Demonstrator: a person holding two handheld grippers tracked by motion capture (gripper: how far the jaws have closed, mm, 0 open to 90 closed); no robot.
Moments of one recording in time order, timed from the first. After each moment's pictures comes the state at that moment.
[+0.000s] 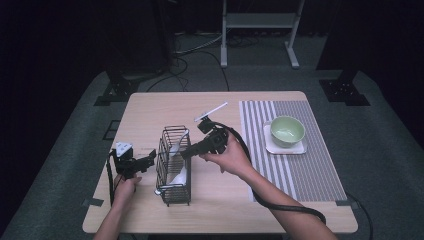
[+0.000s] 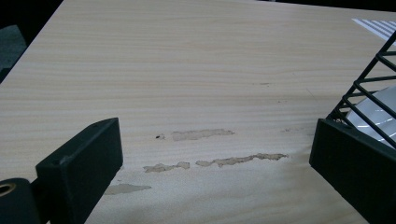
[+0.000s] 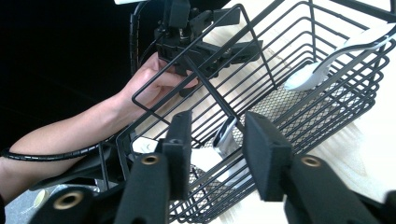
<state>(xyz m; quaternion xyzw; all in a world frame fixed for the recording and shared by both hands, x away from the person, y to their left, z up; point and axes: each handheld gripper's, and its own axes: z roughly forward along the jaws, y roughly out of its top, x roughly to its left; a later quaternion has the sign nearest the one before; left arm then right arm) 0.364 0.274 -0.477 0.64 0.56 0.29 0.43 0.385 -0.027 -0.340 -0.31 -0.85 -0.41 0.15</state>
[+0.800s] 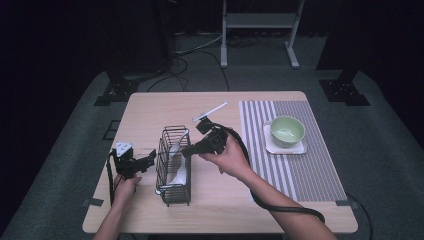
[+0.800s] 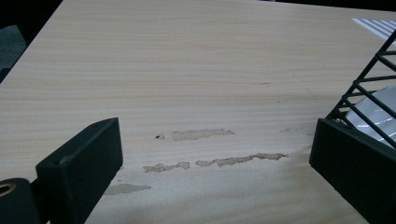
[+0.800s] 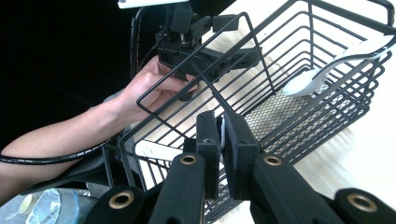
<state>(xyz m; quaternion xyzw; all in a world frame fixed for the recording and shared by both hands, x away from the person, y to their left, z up) 0.364 0.274 -0.477 0.64 0.56 0.29 0.43 0.377 -0.024 -0.333 -0.31 -0.85 -0.41 0.12</state>
